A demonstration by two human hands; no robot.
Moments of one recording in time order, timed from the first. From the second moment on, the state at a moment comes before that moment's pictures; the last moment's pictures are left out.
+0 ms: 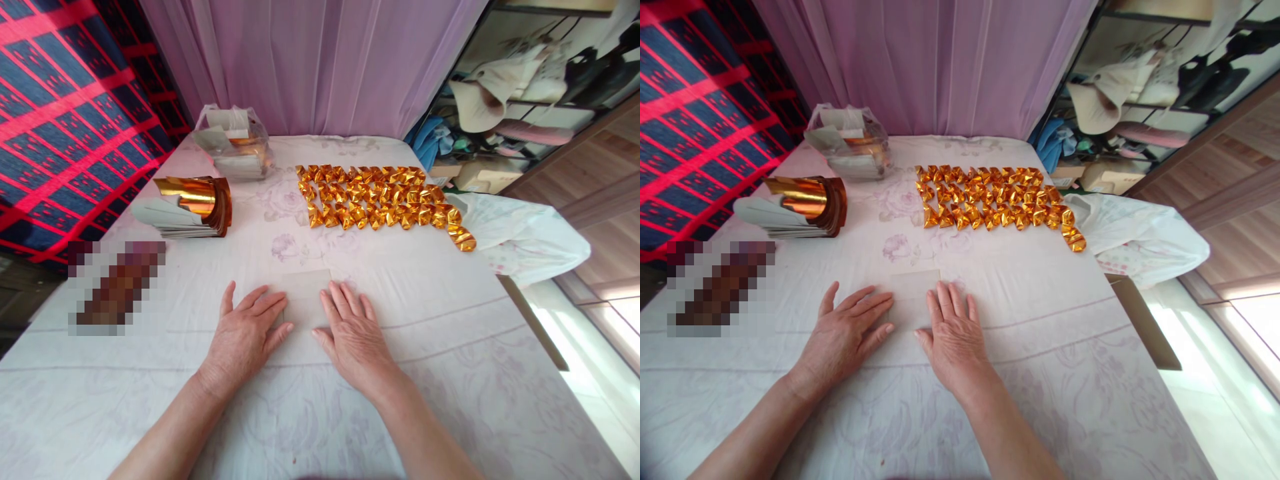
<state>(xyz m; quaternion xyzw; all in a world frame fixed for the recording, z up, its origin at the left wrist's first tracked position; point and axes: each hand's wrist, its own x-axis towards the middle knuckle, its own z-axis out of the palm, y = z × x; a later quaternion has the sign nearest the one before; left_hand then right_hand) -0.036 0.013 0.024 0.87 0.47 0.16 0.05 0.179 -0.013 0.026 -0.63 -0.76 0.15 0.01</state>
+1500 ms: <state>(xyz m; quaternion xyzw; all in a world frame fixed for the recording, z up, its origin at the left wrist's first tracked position) -0.036 0.015 0.018 0.87 0.46 0.18 0.06 0.185 -0.011 0.030 -0.64 -0.76 0.14 0.01</state>
